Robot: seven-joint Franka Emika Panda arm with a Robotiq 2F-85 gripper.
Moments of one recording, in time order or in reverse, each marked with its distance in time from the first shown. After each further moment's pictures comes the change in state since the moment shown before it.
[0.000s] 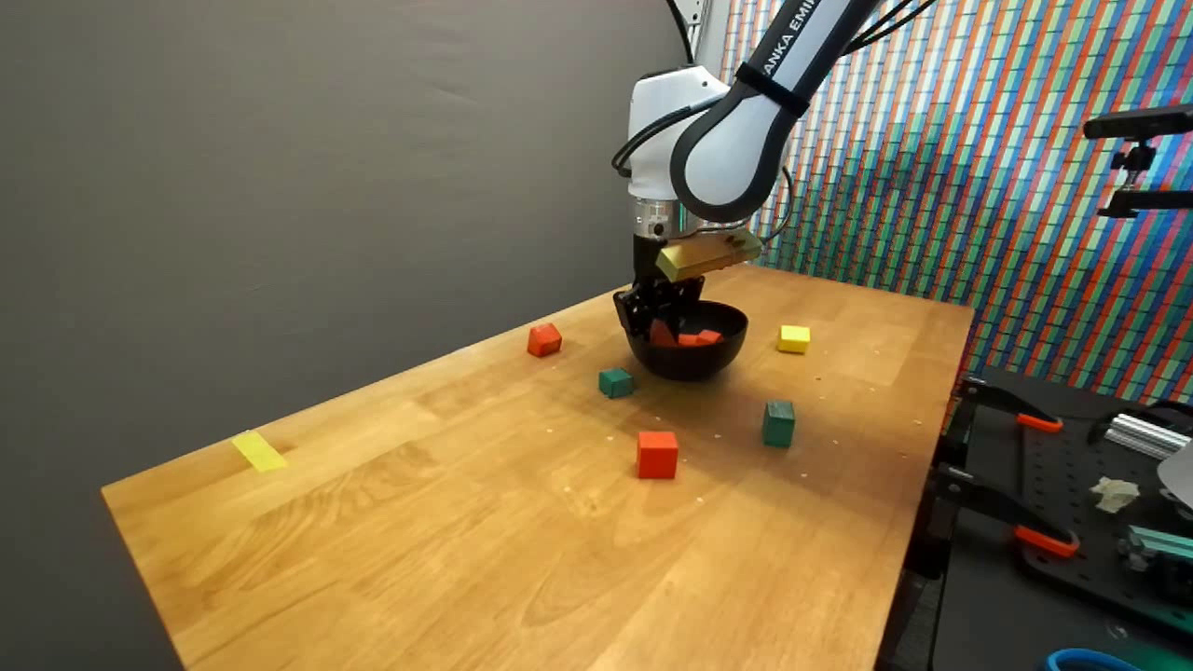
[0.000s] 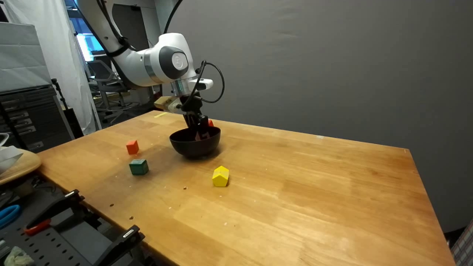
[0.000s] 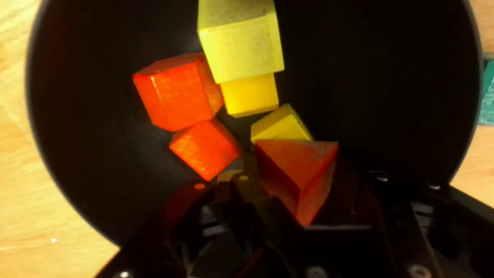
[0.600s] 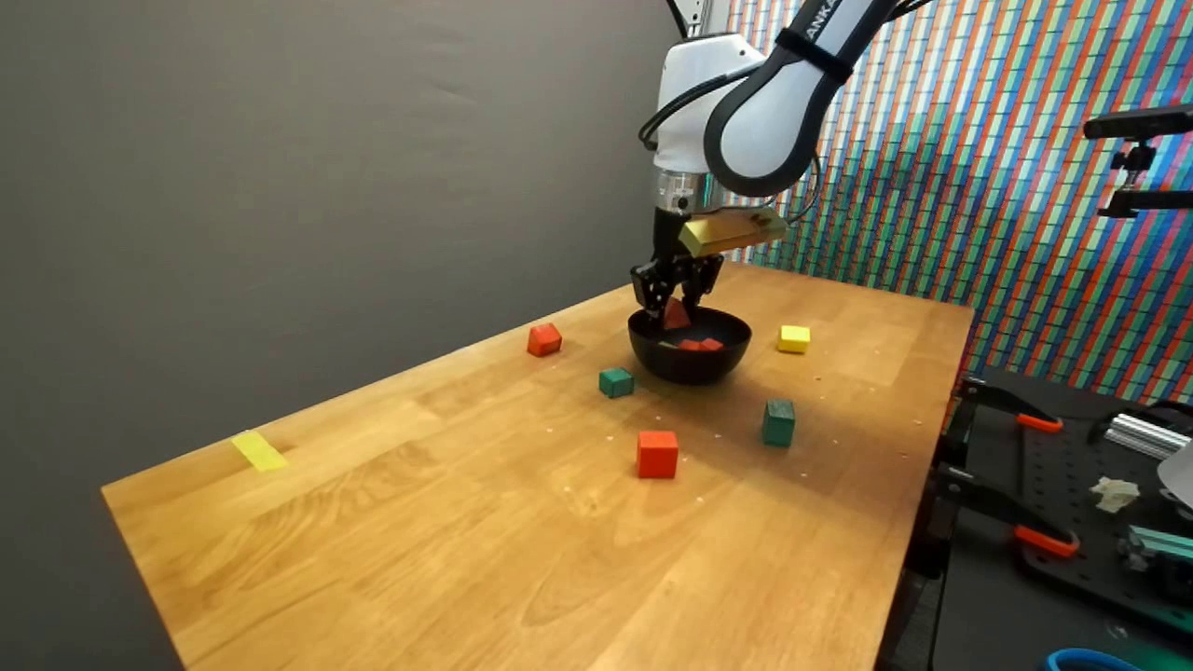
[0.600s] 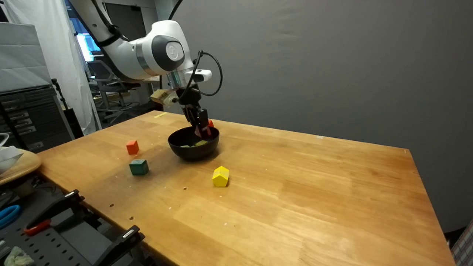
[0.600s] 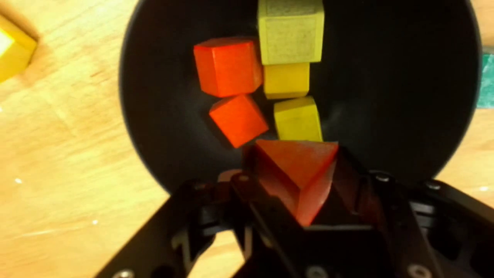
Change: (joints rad) arm 0.005 -0.126 -0.032 -0.126 -0.024 0.066 0.017
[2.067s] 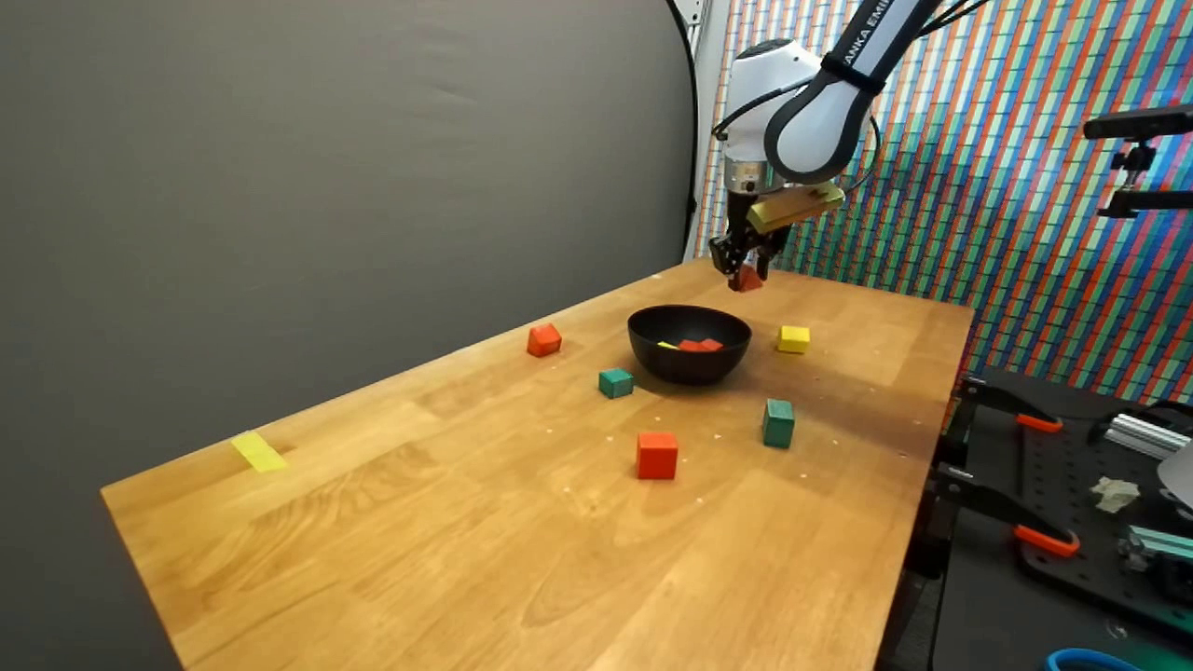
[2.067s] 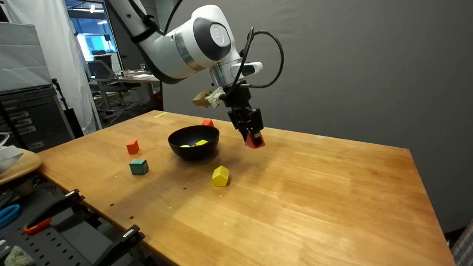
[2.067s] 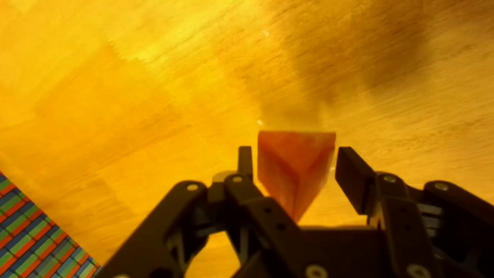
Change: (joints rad) arm -0.192 -0.002 -0.139 0.014 -0.223 -0.034 0.017
